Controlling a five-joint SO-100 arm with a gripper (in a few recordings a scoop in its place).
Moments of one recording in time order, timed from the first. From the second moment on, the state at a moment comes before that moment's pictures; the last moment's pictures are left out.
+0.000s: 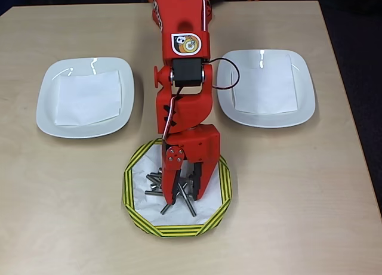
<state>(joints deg) -4.5 61.7 83.5 30.1 76.4</state>
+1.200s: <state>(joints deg) -0.2 67.2 67.1 66.7 64.6</state>
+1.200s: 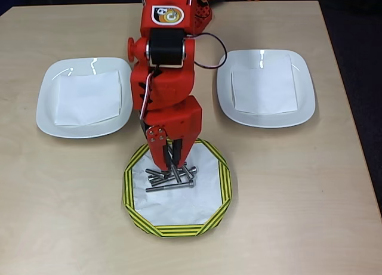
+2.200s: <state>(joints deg) 29.3 80.8 89.1 76.0 43.4</state>
